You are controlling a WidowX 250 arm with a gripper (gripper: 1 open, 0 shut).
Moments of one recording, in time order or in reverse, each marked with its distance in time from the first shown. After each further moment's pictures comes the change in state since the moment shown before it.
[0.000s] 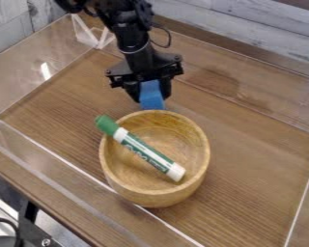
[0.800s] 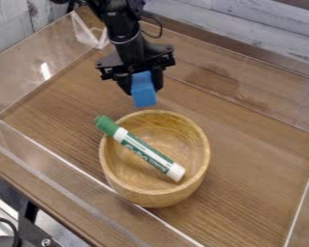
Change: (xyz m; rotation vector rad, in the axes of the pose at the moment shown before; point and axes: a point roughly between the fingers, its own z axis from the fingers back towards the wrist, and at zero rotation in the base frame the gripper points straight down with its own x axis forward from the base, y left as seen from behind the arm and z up) arm 0.006 0.012 0.015 0.019 -0.015 0.036
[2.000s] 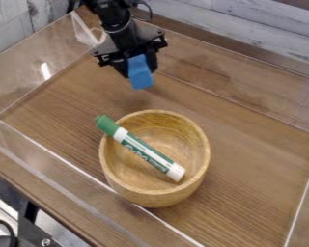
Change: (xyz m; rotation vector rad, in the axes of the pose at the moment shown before) arm 0.039 0.001 -0.010 -0.057 -0.102 0.046
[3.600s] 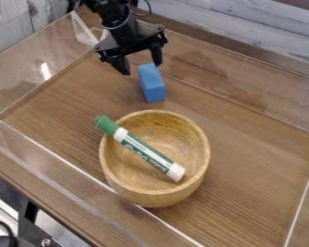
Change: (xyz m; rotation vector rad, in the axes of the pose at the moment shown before) arm 0.011 0.000 -0.001 -0.035 0.011 -0.032
